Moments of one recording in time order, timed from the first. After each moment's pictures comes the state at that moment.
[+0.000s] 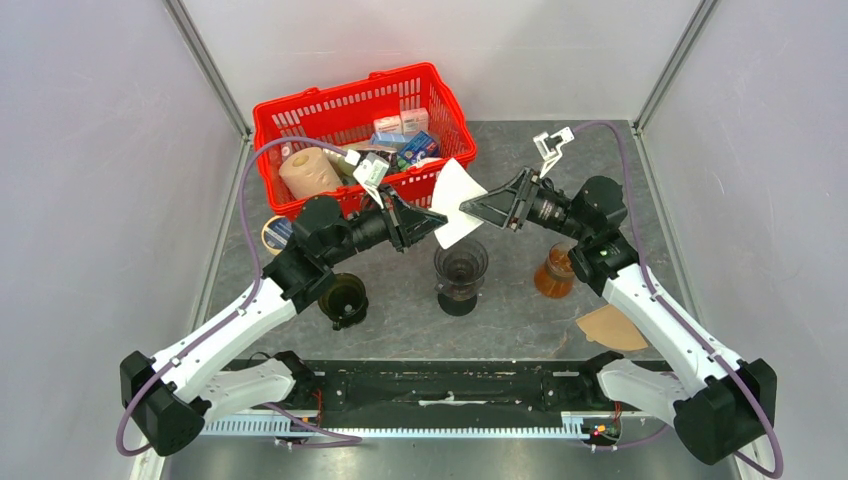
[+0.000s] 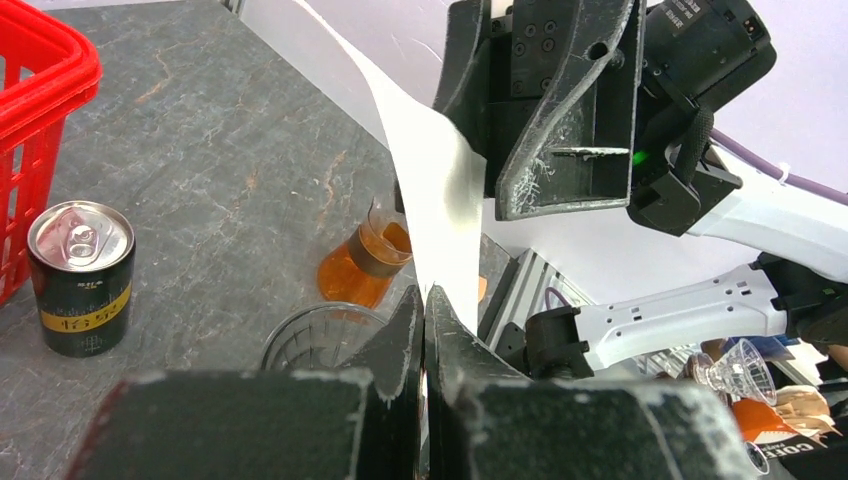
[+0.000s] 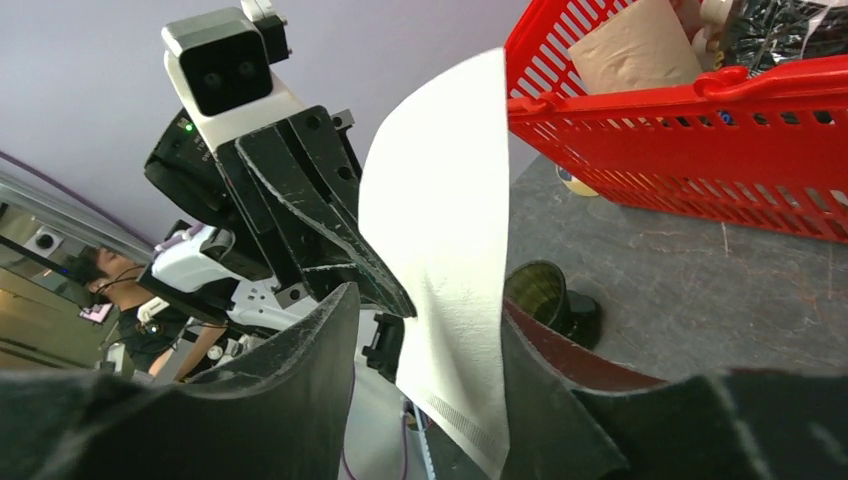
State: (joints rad) left arm -0.72 1.02 0.91 0.17 0.36 -0.55; right arm 0.42 1.07 0.87 0.34 -0.73 0.90
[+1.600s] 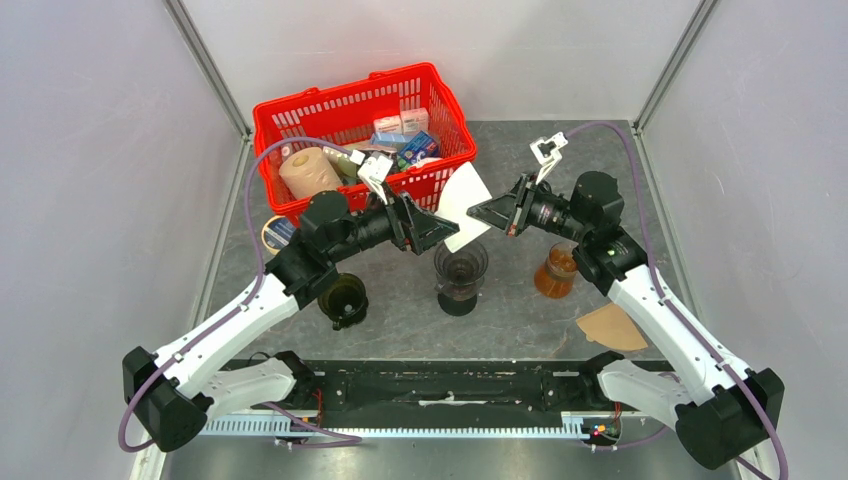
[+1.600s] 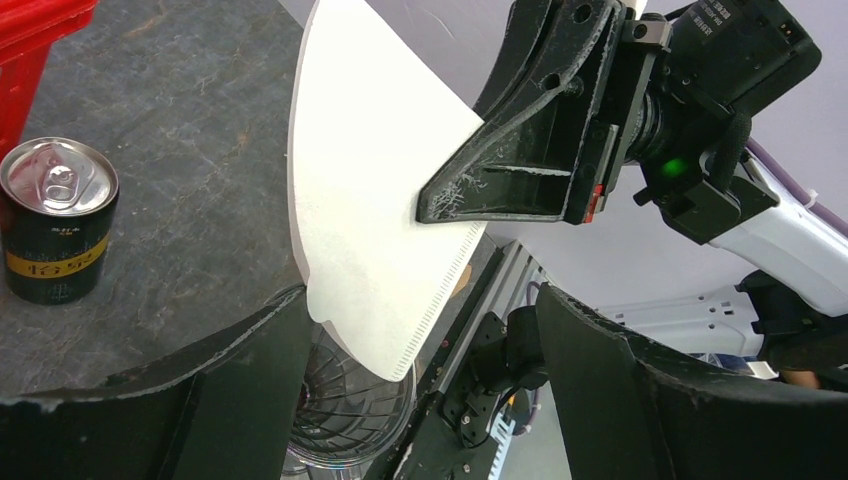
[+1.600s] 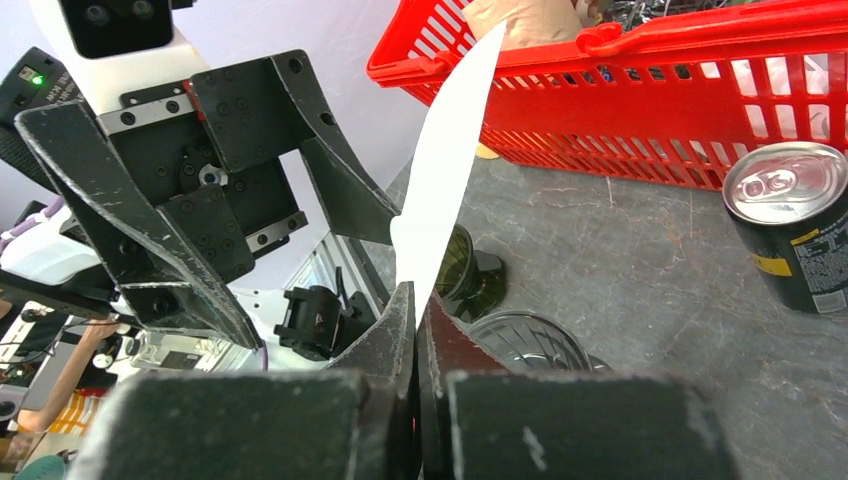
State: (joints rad) left arm -0.72 1.05 0.93 0.08 0.34 -0.64; right arm 0.42 1.04 0.93 0.06 -0.65 0.66
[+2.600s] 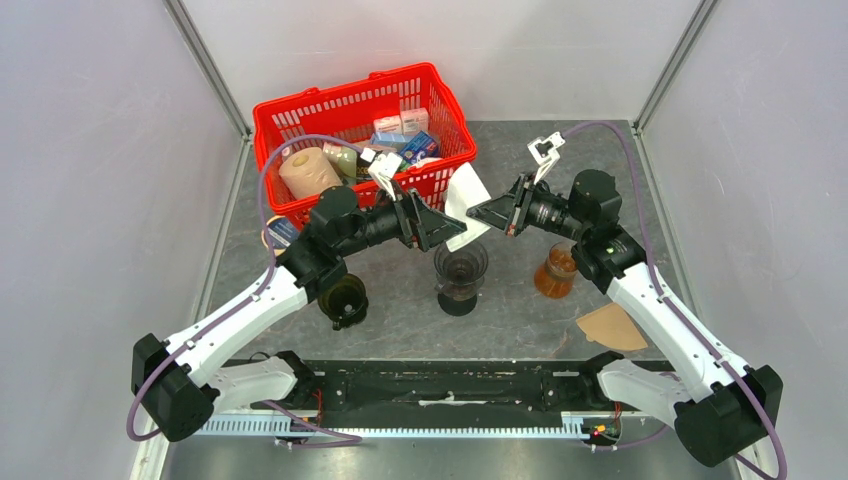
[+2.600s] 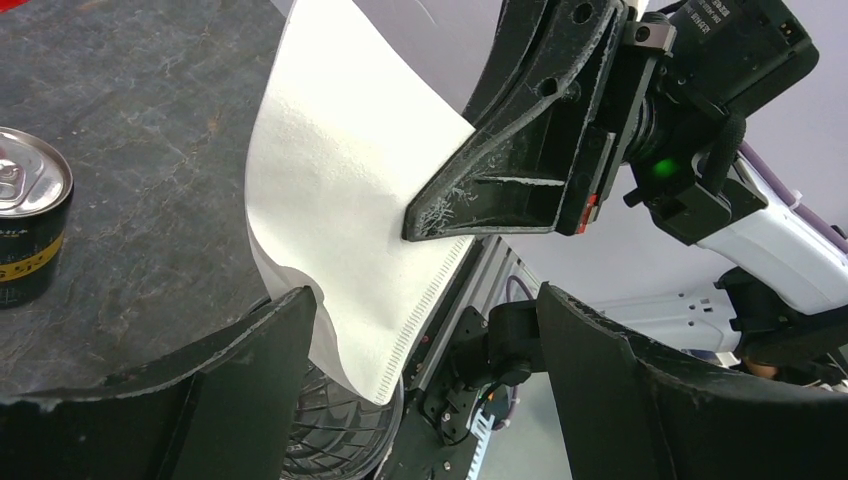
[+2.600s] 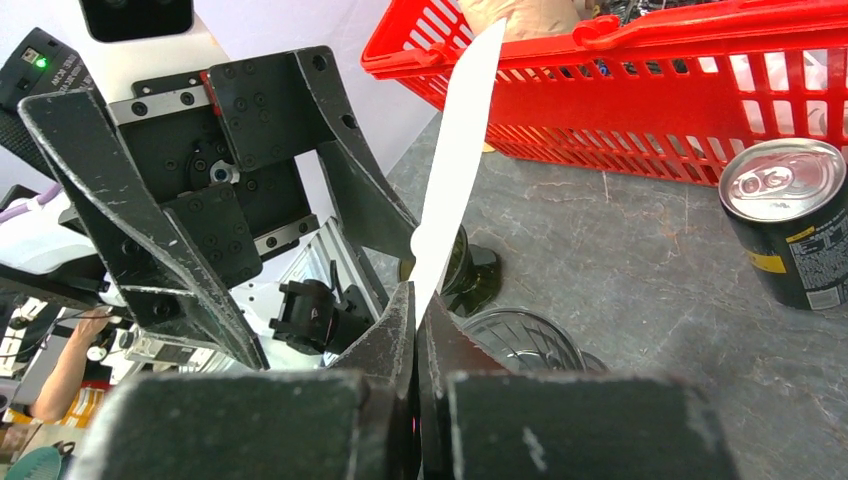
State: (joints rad) left arm -0.72 1.11 0.94 0.14 0.39 -0.68; right arm 0.42 1.05 0.94 0.03 -0.66 0.64
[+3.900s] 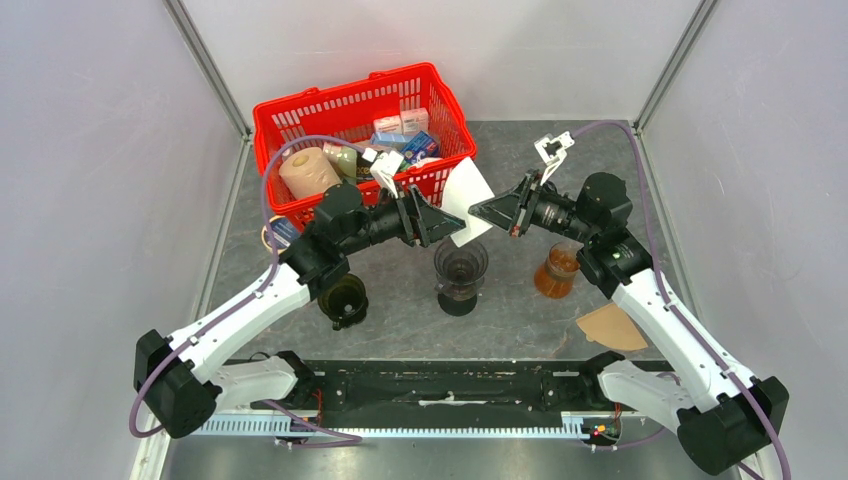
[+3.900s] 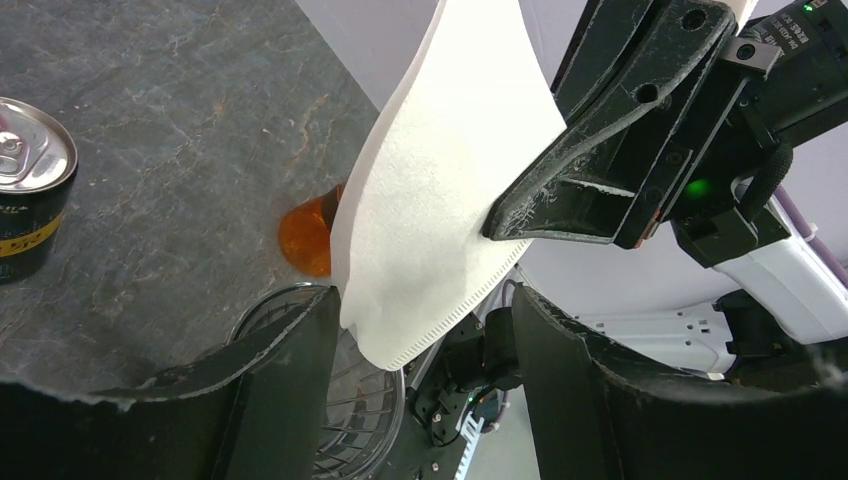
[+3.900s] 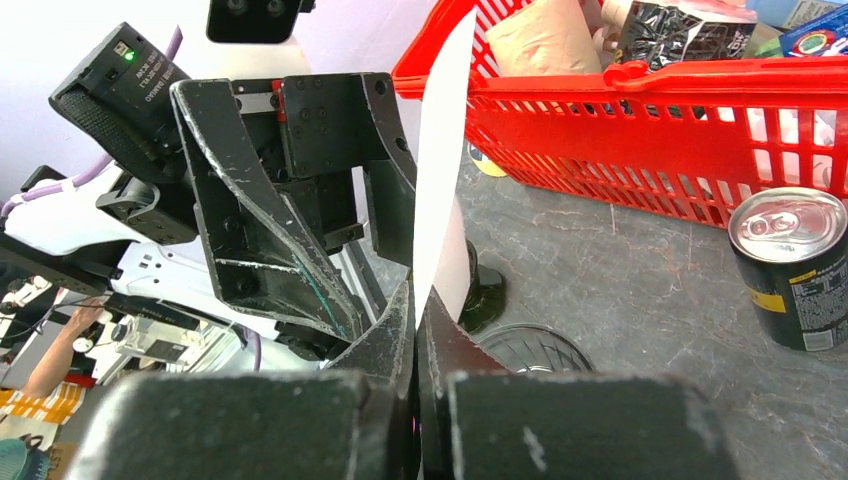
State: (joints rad) left arm -0.72 1.13 0.96 0.11 0.37 -0.72; right arm 0.42 1.01 0.94 0.08 -0.67 0.62
